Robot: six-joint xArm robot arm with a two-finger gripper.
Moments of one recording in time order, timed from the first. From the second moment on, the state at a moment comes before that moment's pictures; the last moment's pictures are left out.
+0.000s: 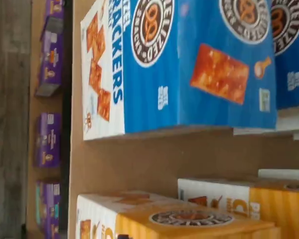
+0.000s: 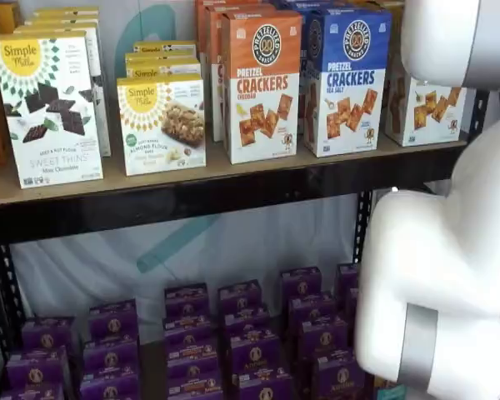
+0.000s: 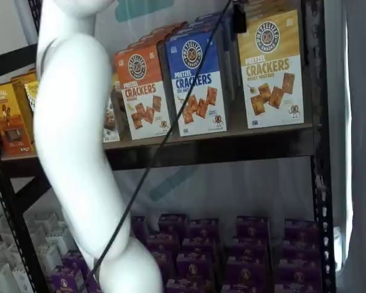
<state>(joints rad) -0.67 -0.19 -1.74 0.36 1.60 -2.14</state>
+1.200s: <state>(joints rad) -0.58 0.02 -2.01 0.14 1.85 -2.10</state>
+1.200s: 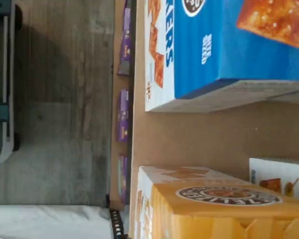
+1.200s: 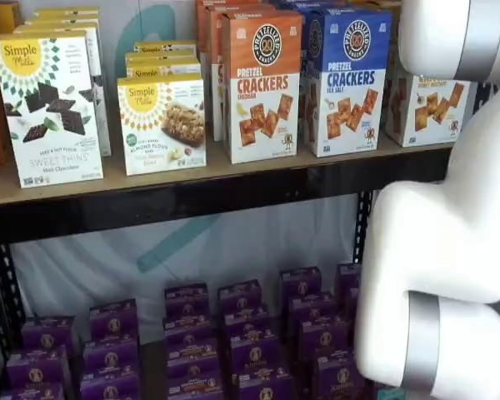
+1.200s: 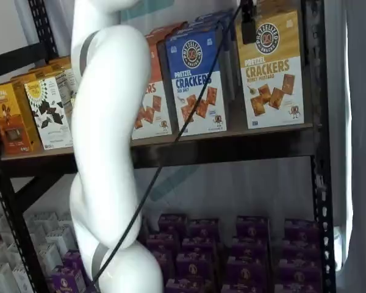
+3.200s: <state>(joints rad) -0.68 -0.19 -1.81 0.20 1.85 -2.18</state>
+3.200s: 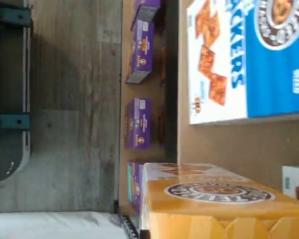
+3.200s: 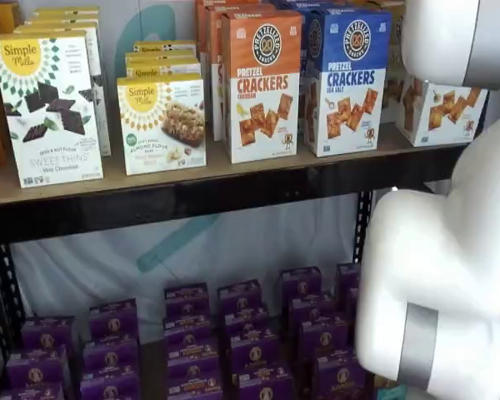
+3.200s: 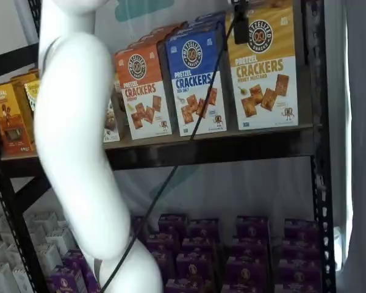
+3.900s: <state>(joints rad) -0.63 -0.43 -1.55 0.12 1.88 -2.16</state>
